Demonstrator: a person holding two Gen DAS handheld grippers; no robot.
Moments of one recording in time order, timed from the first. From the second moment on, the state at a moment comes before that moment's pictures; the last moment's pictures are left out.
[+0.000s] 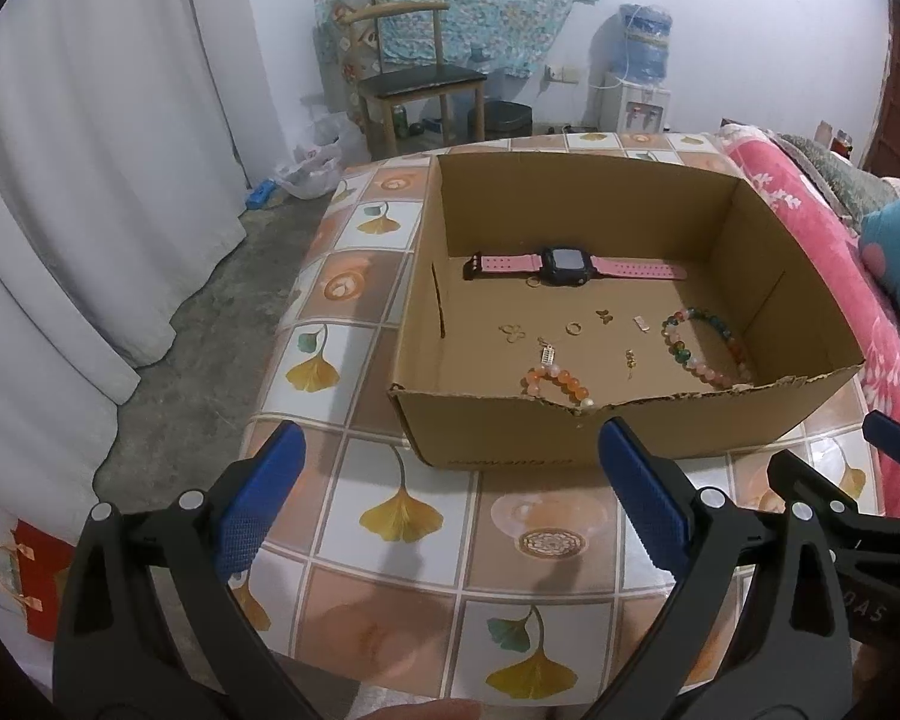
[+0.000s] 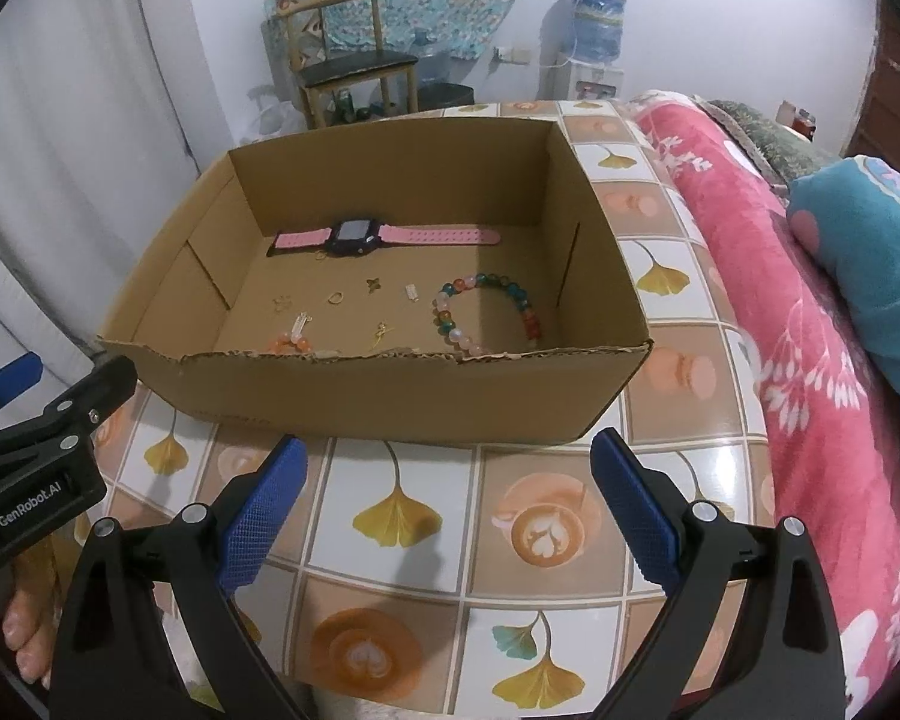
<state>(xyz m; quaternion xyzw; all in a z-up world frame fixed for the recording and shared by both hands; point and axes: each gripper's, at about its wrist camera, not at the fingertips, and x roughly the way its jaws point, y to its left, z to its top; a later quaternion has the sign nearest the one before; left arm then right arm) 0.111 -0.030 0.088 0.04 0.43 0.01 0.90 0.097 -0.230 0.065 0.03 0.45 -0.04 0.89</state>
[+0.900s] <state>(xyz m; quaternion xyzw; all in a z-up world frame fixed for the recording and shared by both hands) 0.111 -0.032 0.082 0.05 0.44 0.00 0.90 0.096 -0.231 0.064 0.04 0.46 -0.04 0.89</state>
